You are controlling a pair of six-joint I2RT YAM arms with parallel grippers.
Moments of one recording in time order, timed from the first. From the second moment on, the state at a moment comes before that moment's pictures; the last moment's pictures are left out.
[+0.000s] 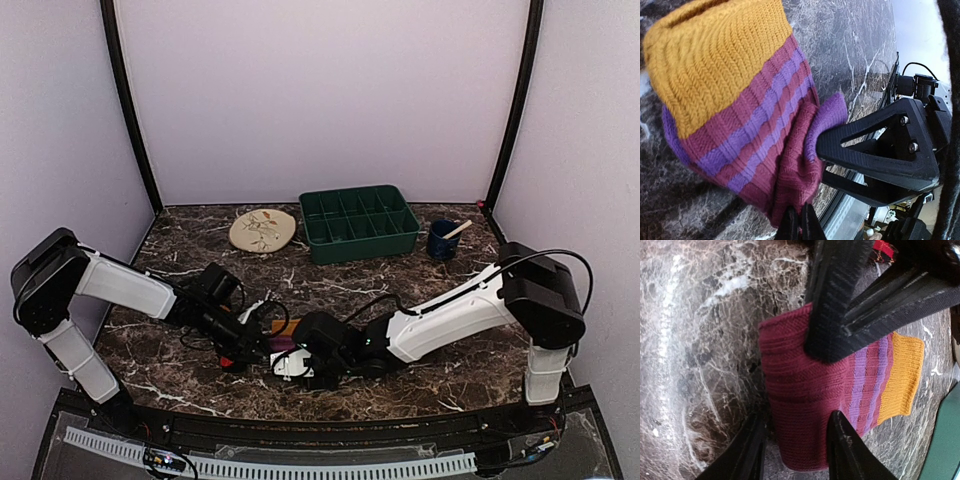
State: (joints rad) left arm -0.67 1.62 0.65 -0.10 0.80 -0.56; right arm 1.30 1.96 1.12 -0.03 0.17 -0.56
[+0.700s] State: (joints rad) left arm -0.65 1.59 0.66 -0.15 0.73 -0.53; right arm 1.25 2.02 1.24 -0.13 0.05 -0.54
